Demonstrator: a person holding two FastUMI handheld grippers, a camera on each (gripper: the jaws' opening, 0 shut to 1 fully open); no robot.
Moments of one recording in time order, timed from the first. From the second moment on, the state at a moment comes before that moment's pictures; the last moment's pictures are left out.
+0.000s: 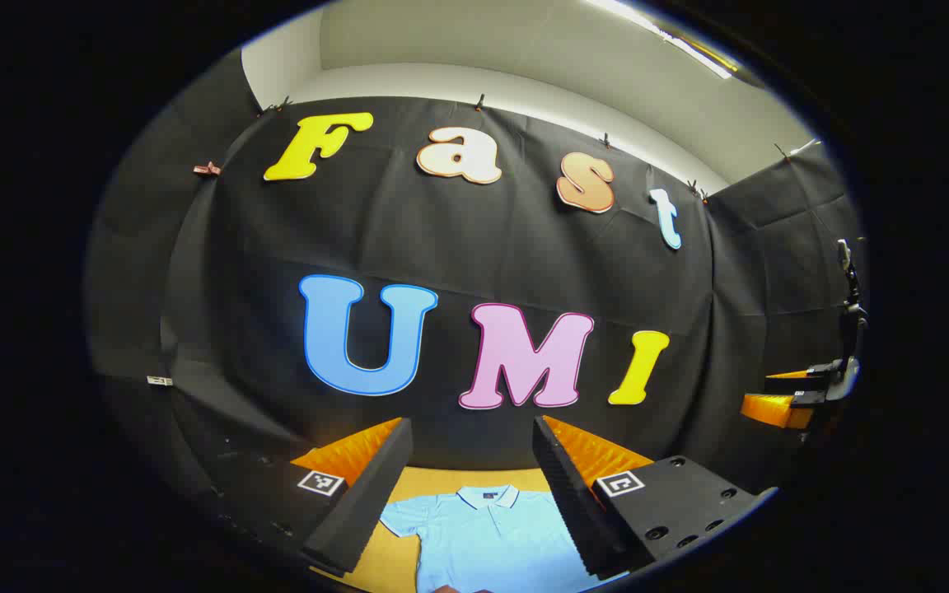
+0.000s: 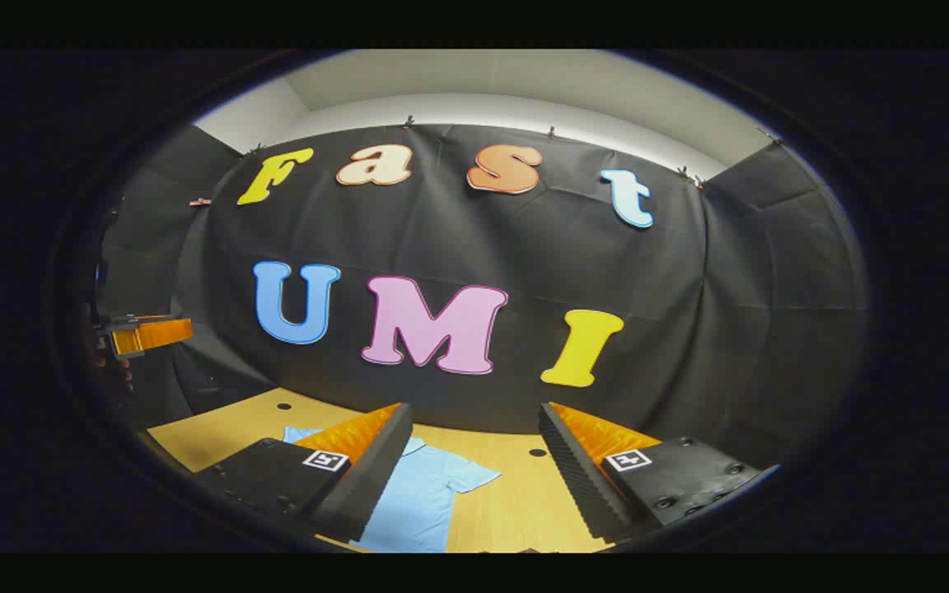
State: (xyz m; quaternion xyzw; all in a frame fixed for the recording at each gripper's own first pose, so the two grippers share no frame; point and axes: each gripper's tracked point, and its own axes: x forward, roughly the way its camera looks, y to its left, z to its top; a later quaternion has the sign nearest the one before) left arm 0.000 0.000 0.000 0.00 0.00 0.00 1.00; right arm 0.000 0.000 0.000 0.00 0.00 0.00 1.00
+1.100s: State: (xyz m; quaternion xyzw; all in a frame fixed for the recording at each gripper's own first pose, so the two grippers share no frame) left arm -0.026 0.029 0.007 0.02 0.02 -0.02 1.00; right arm 0.026 0.033 -0.012 -0.01 0.04 0.02 1.00
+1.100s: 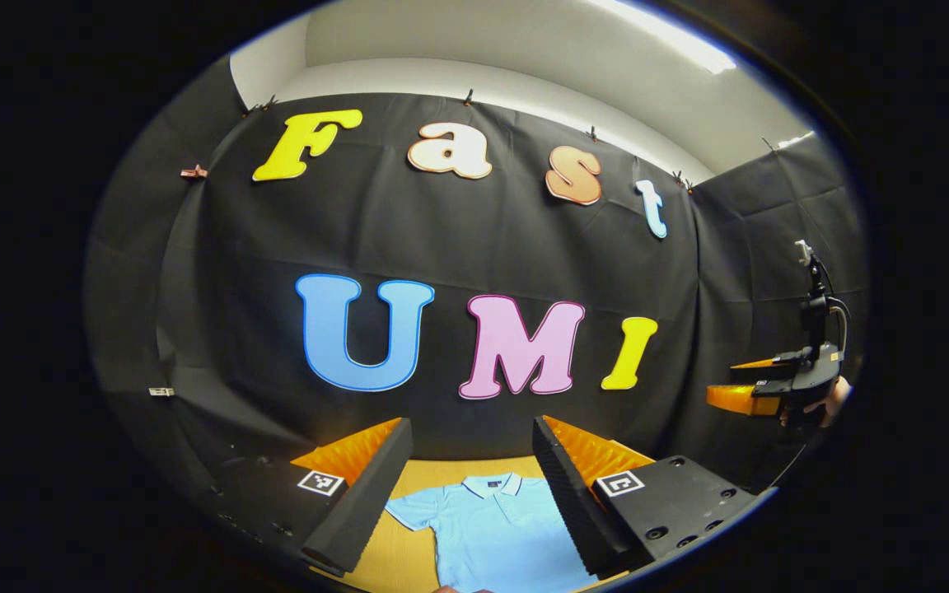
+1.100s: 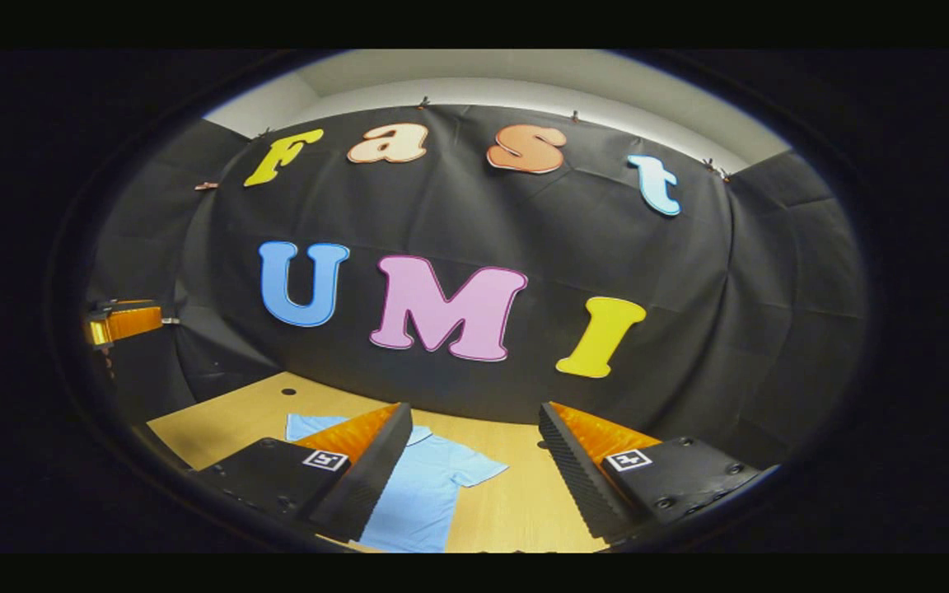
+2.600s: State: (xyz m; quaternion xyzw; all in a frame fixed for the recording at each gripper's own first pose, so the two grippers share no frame) left arm 0.067 0.052 -0.054 0.02 0.08 0.07 0.99; right arm 0.260 0.026 -0.191 0.01 0.19 0.10 0.98
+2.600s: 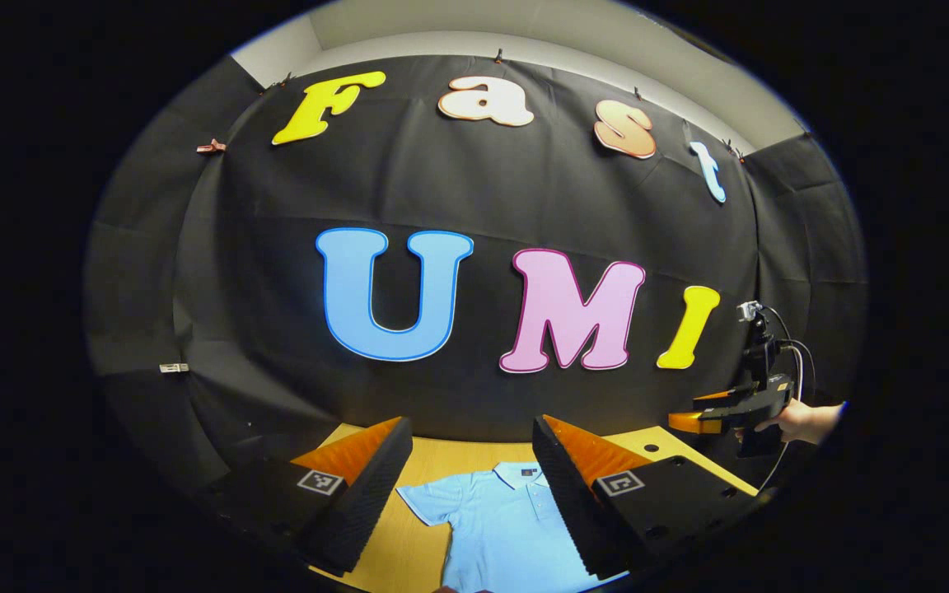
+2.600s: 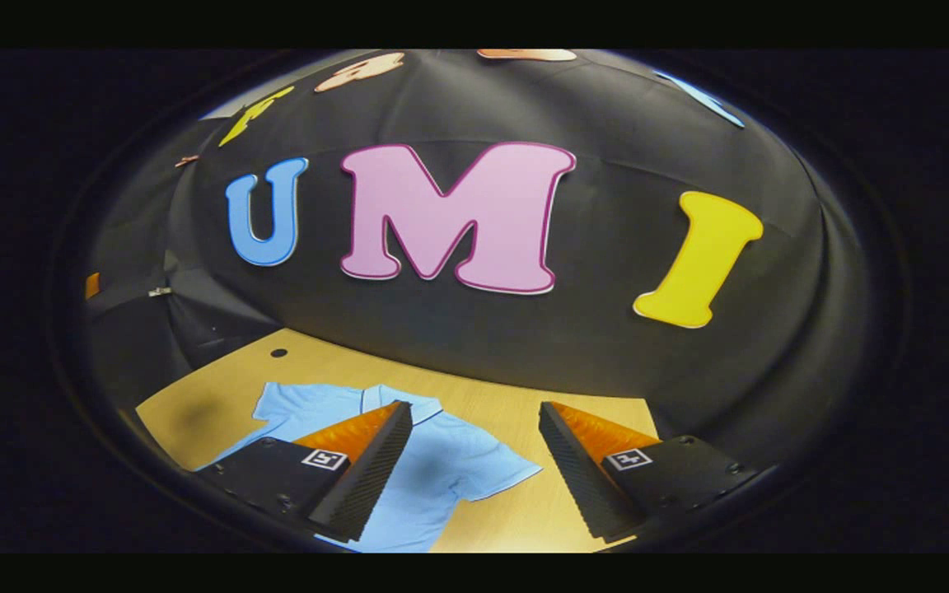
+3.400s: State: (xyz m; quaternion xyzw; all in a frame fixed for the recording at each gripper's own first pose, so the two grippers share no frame) left arm 0.086 0.061 -0.078 0.04 0.12 0.11 0.99; right arm 0.325 0.018 -0.364 0.00 0.31 0.11 0.94
